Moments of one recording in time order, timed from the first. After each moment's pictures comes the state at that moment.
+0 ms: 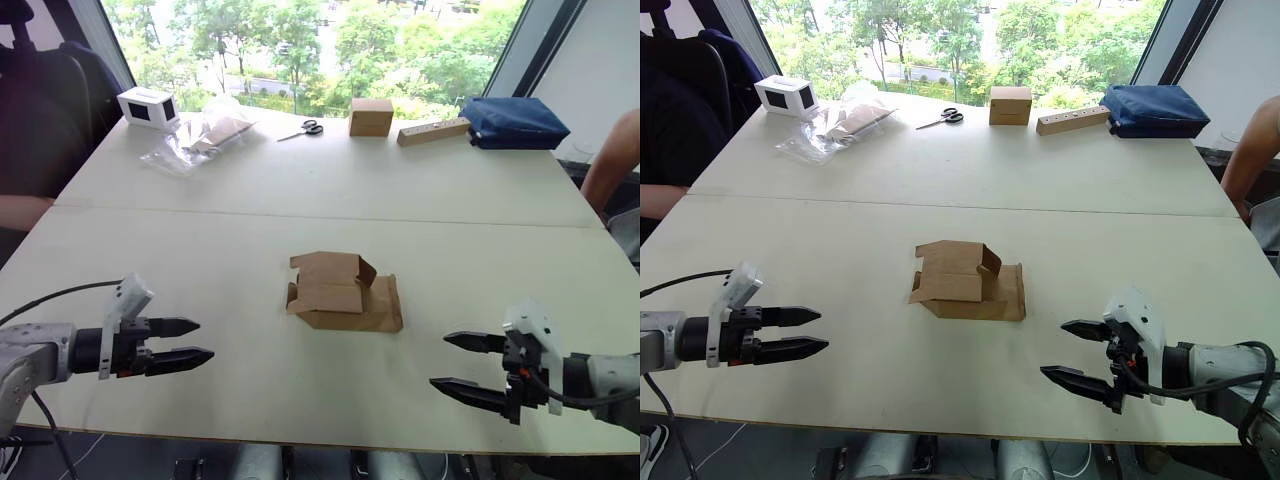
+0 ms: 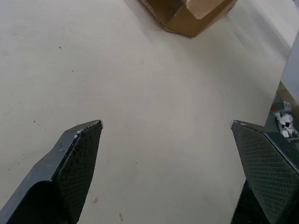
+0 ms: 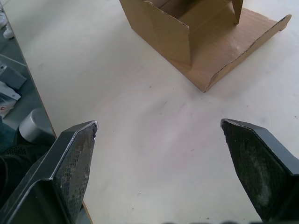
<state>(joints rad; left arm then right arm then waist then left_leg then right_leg) 0.08 1.00 0.29 -0.24 -0.74 0.84 -1.16 0.33 -0.96 -0.40 -0.65 0.80 0.79 0.91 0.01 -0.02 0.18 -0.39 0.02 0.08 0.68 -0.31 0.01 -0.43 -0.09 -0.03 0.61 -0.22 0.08</state>
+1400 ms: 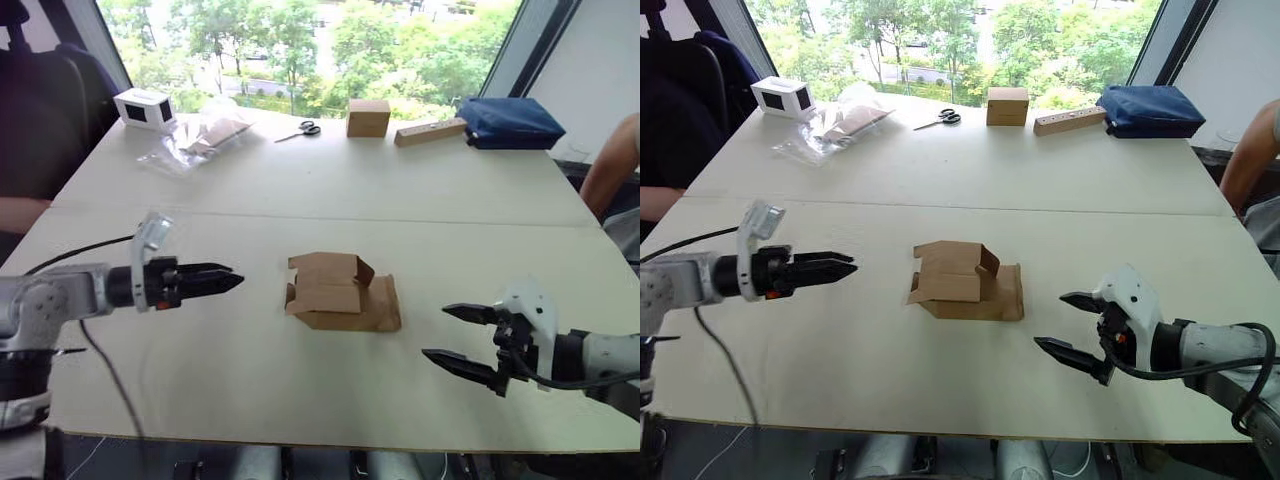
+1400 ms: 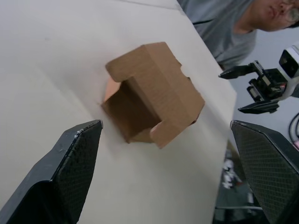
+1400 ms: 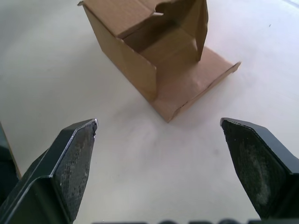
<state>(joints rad) -0.51 0.79 0.15 0.03 -0.92 1.31 -1.02 0.17 -0.96 -0.40 -0.80 0.82 0.86 0.72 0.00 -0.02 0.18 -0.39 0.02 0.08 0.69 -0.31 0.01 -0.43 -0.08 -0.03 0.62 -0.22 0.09</state>
